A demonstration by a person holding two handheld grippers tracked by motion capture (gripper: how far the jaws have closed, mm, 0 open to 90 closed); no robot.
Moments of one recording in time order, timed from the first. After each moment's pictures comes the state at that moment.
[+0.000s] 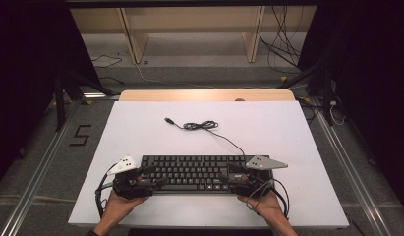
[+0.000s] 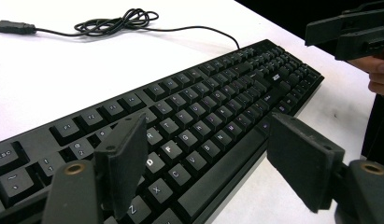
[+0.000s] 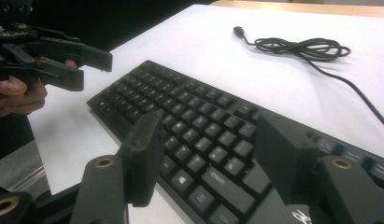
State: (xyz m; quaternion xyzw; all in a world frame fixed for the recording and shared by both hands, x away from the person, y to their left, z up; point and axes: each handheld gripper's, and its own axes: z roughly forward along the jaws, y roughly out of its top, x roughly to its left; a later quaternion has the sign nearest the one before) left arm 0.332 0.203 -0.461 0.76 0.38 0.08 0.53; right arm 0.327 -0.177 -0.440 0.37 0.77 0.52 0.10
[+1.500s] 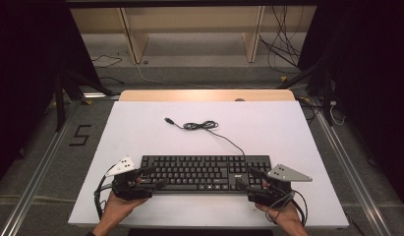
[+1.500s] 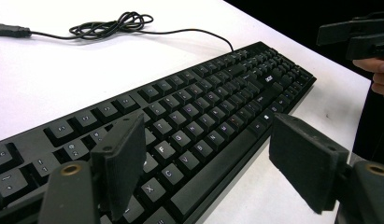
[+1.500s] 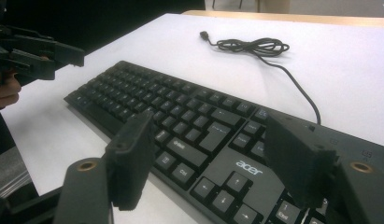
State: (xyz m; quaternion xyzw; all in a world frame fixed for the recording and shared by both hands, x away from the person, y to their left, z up) left arm 0.327 0.204 -0.459 0.75 0.37 0.07 0.54; right arm 0.302 -0.220 -0.443 0.39 0.75 0.52 0.15
